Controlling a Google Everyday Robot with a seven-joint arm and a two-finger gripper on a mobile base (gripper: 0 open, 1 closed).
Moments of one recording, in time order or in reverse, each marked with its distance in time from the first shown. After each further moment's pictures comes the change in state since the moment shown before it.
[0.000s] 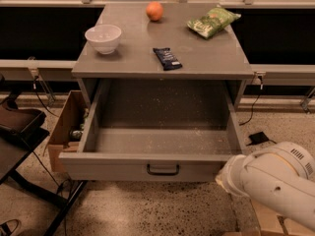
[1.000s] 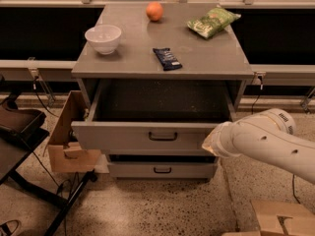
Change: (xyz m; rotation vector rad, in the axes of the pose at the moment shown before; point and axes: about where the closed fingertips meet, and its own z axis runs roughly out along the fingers) arm -0.078 -0.078 0.033 0.017 -0.164 -0.114
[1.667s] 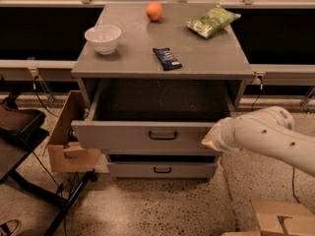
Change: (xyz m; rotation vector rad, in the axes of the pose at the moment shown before) arm 0.002 -0.023 0.019 0.019 -0.031 0.017
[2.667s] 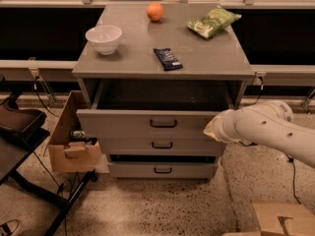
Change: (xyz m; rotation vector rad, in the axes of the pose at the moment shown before) arm -0.002 -0.033 0.015 0.035 -0.027 -0.013
